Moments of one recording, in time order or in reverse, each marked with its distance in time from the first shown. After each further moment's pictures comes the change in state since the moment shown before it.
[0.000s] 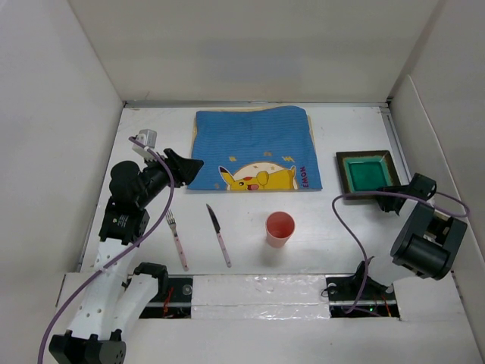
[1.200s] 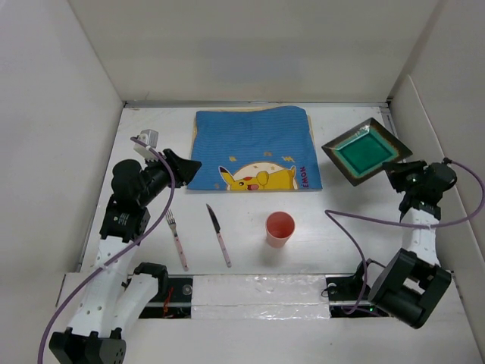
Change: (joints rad) left arm 0.000 0.014 0.002 -0.035 -0.018 0.011; right arm -0.008 -0.380 0.056 0.010 -0.228 -0.151
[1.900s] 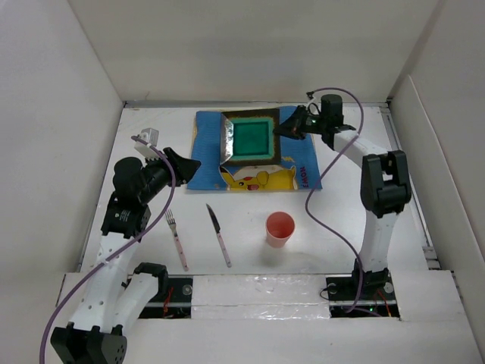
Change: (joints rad) left arm 0.017 0.030 0.000 0.001 -0.003 0.000; right arm 0.751 0.938 0.866 0.043 -0.398 -0.076
